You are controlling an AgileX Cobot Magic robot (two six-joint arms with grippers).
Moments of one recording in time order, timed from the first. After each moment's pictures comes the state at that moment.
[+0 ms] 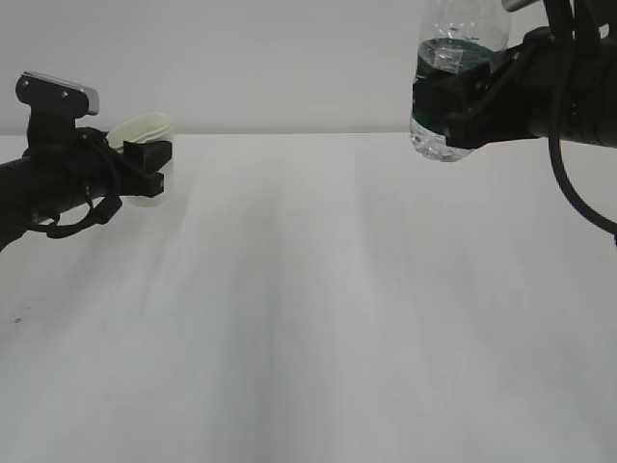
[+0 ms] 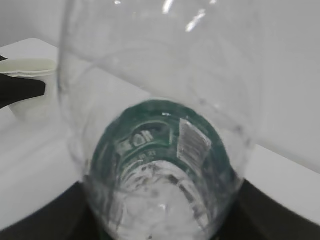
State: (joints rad) left arm -0.19 1.93 -0.87 0.34 -0.79 -0.19; right arm 0.30 1.36 -0.83 -0.93 -0.24 0.71
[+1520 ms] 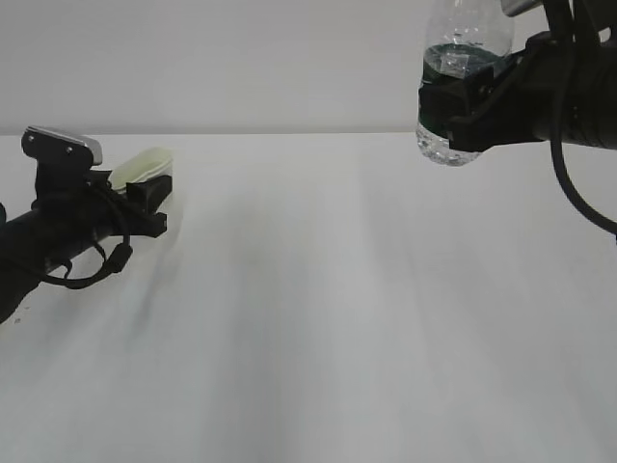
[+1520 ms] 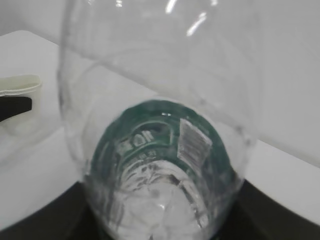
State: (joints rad) left arm -0.18 2.08 -0.79 0.24 -1.06 -0.09; right arm 0.30 1.36 -0.83 -0.93 -0.20 0.71
